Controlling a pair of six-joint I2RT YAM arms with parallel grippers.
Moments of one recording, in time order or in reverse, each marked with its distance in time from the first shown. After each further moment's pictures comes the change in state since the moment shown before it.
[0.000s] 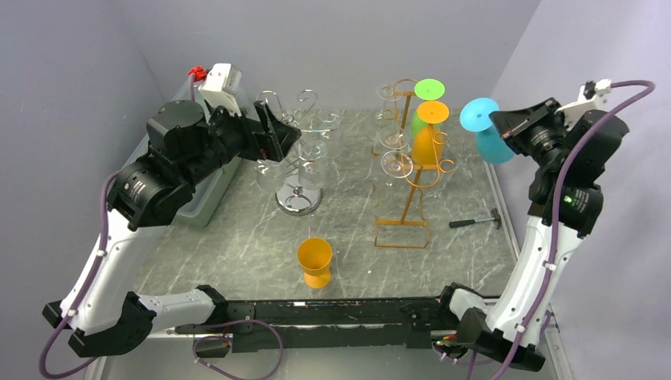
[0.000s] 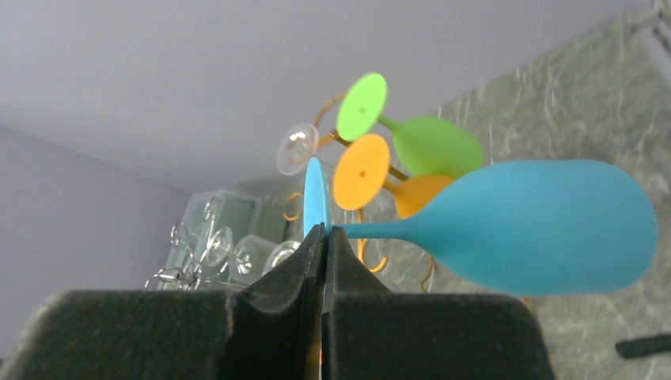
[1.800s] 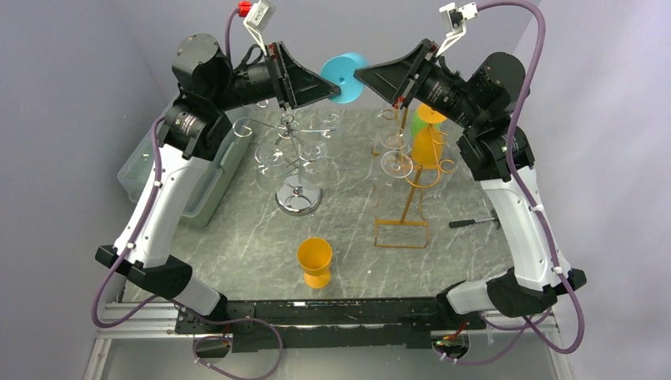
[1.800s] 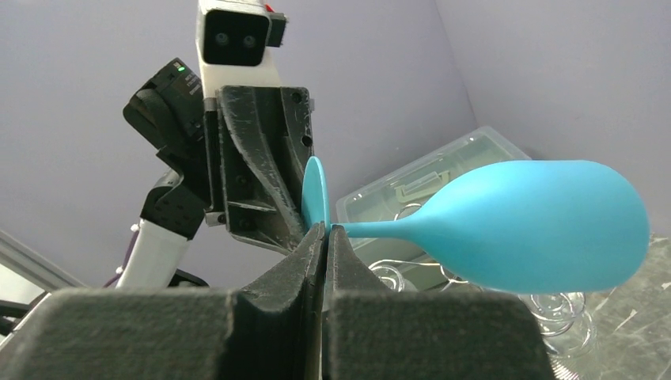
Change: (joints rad) left arm 0.159 0.381 0.297 0.457 0.861 -0.340; right arm 0.915 0.319 0.354 0.441 0.014 -0.017
